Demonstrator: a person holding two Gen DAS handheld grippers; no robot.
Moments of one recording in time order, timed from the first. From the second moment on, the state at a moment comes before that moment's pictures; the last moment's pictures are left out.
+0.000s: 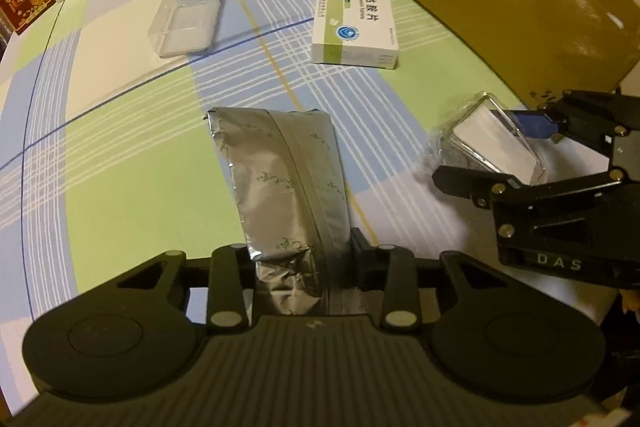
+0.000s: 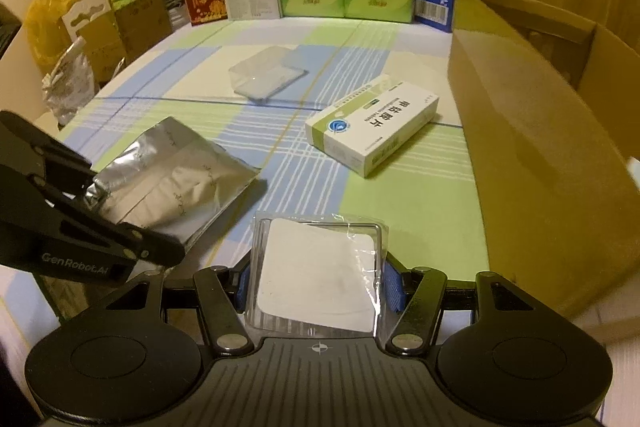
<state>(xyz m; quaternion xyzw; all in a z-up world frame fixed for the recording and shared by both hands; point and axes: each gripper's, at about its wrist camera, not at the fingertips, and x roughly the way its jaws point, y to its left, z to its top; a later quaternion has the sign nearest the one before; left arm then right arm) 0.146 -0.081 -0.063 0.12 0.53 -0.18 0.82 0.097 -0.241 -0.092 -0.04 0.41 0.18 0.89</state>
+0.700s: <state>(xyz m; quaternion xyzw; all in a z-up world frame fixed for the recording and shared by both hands) 0.072 -0.108 0.006 0.05 0.48 -0.20 0.85 0.034 -0.278 -0.029 0.00 0.37 0.14 0.92</state>
